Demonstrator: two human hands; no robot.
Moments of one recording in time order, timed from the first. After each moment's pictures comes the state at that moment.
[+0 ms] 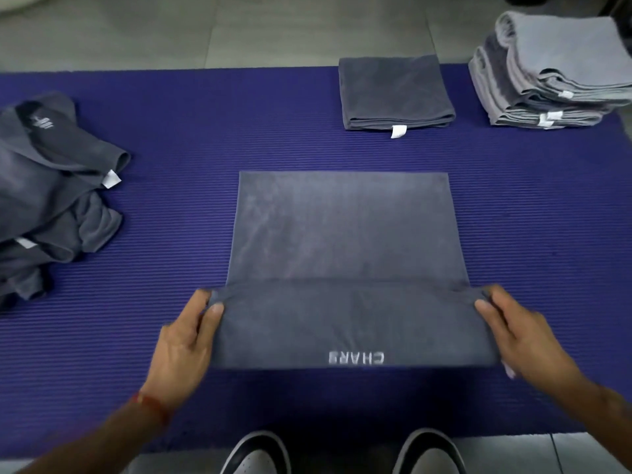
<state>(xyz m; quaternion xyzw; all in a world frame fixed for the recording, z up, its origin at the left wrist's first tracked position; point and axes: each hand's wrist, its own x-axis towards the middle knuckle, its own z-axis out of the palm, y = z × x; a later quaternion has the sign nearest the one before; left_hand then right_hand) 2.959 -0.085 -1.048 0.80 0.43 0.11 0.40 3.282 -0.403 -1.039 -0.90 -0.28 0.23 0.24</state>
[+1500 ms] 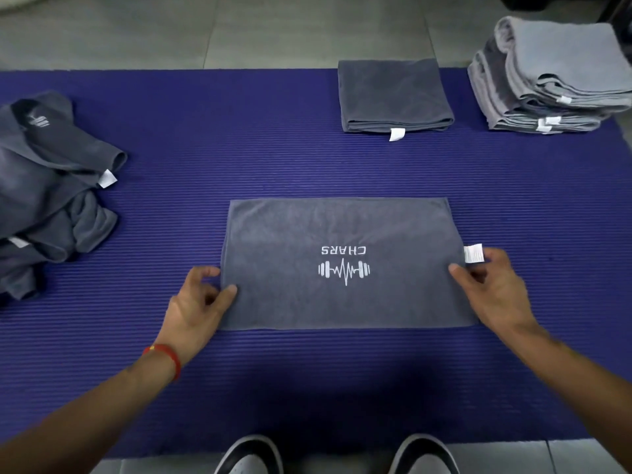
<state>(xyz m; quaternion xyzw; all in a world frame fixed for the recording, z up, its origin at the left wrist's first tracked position) 2.997 -0.049 -1.078 0.74 0.52 0.05 0.43 3.318 -0.346 -1.062 -0.92 -0.10 0.20 0.31</state>
